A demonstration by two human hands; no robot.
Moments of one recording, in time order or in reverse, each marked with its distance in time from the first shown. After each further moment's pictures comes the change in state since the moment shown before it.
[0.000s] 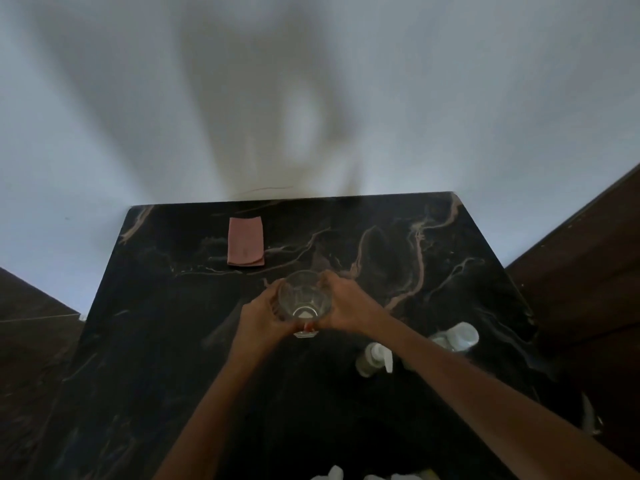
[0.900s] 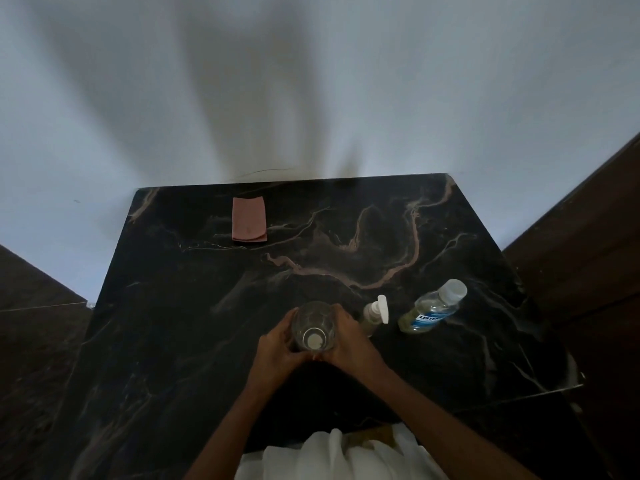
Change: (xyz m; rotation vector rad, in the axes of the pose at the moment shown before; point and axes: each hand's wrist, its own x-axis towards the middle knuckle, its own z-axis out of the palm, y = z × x) left_hand -0.077 -0.075 0.037 -0.193 -0.066 0.004; right_hand -0.085 0.009 0.089 0.193 0.071 0.266
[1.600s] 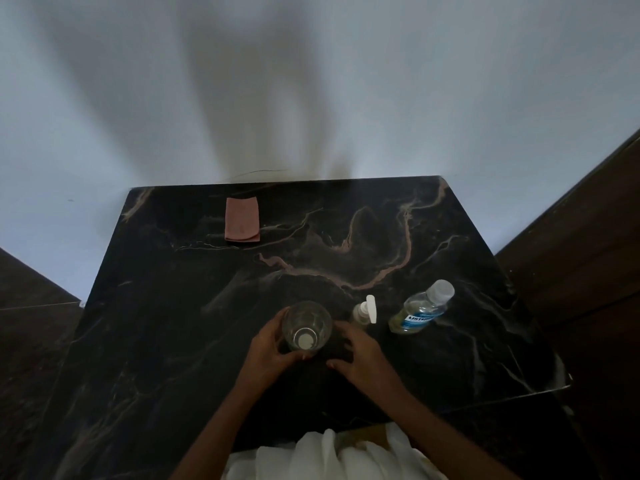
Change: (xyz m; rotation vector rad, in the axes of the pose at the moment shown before) left_hand 0.000 -0.001 0.002 0.049 -0.019 -0.044; right_hand -0.035 0.030 -0.021 0.000 -0.005 -0.021
